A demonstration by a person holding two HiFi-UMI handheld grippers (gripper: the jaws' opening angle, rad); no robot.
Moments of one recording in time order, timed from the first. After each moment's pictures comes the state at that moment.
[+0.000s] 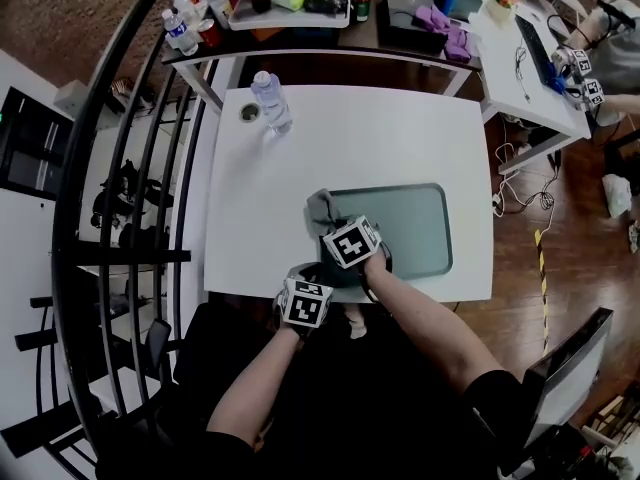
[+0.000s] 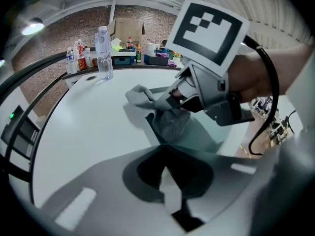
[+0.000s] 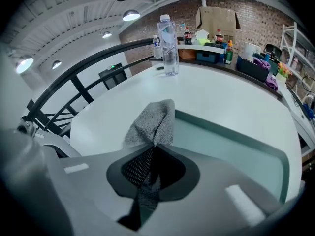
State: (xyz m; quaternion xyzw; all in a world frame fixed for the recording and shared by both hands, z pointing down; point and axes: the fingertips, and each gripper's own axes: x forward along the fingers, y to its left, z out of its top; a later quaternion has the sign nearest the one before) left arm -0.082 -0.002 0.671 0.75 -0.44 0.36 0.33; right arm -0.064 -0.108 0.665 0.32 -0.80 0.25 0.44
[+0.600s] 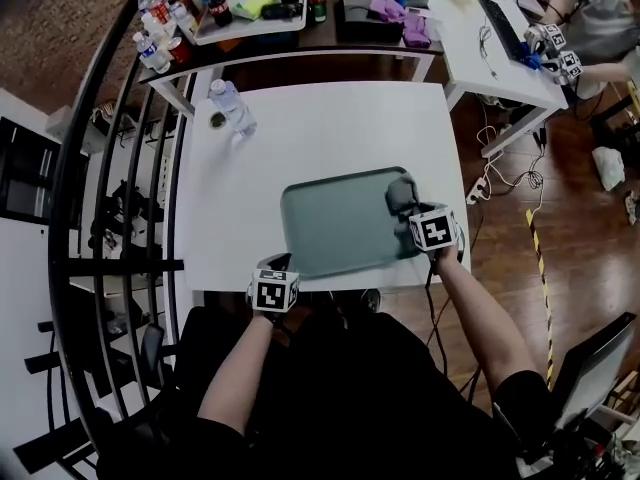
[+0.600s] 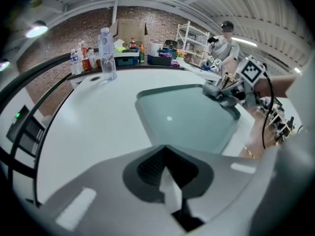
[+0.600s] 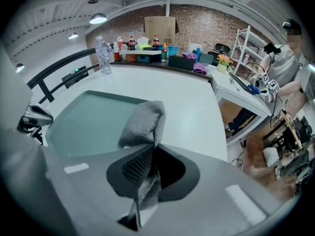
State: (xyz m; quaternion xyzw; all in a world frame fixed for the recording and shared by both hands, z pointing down) left arm -0.087 -0.004 0.663 0.74 -0.46 0.36 0.33; right arm 0.242 -0.111 0.672 0.50 -0.70 0.27 0.44
